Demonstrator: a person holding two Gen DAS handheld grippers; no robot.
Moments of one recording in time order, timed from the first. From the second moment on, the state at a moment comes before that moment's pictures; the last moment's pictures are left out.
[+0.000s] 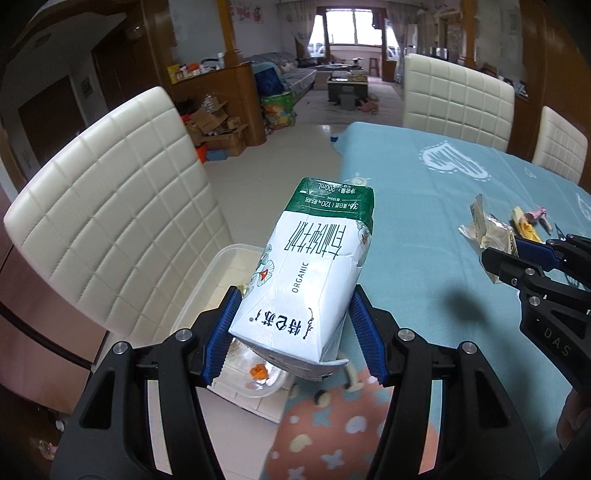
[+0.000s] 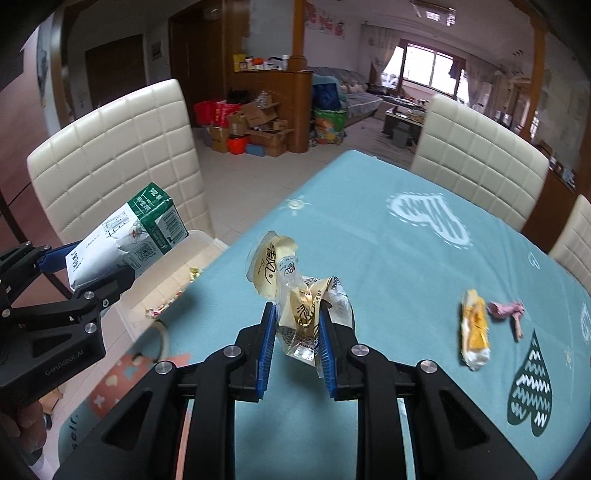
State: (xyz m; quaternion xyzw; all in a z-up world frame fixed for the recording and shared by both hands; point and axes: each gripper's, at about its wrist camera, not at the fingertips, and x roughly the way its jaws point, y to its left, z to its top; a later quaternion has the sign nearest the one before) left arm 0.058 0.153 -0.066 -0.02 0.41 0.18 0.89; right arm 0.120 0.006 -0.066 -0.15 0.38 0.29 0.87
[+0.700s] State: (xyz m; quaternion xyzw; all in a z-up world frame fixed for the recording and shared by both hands) left arm 0.038 0.255 -0.082 -0.07 0.42 0.26 0.87; right arm 0.119 0.132 -0.070 -0.20 0.36 0.39 0.82
